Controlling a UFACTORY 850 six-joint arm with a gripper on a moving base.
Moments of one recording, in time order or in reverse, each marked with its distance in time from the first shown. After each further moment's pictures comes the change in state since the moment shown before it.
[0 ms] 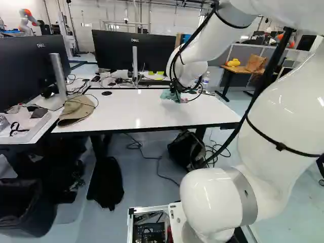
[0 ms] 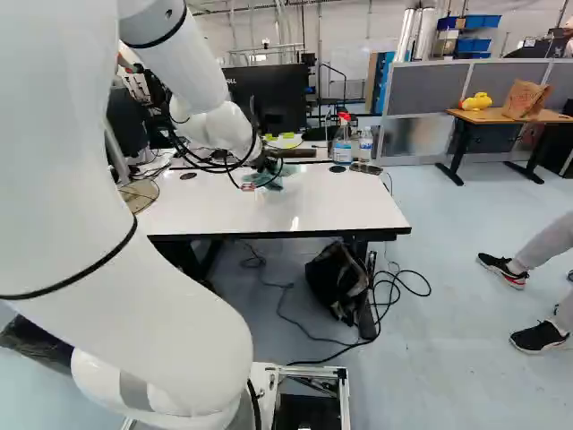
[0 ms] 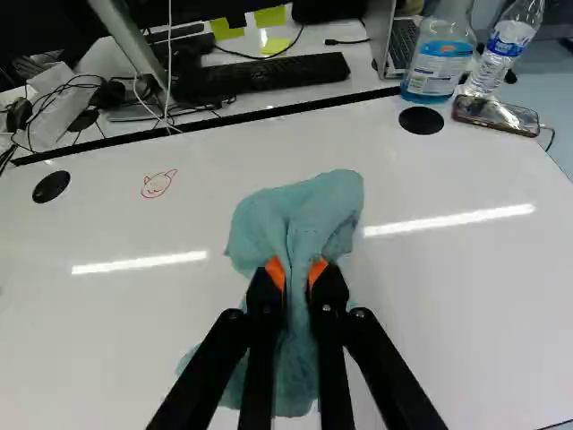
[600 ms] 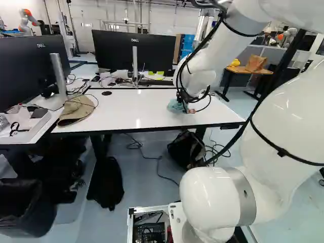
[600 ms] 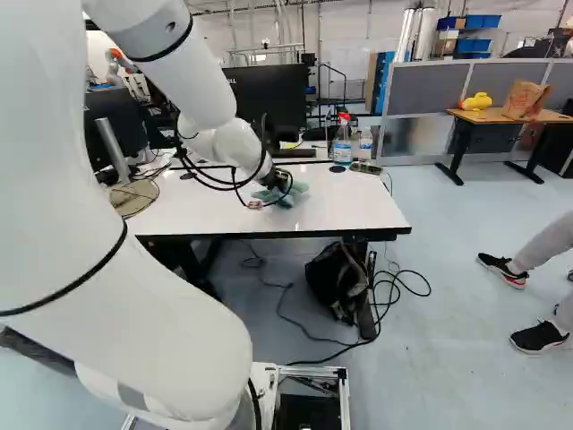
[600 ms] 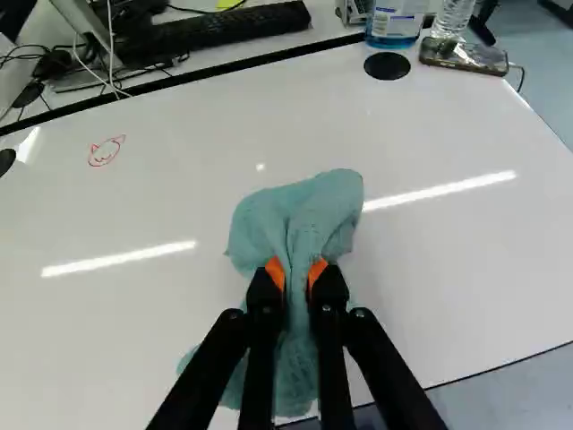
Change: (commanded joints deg) arm -4.5 2.5 6.8 0.0 0.0 0.0
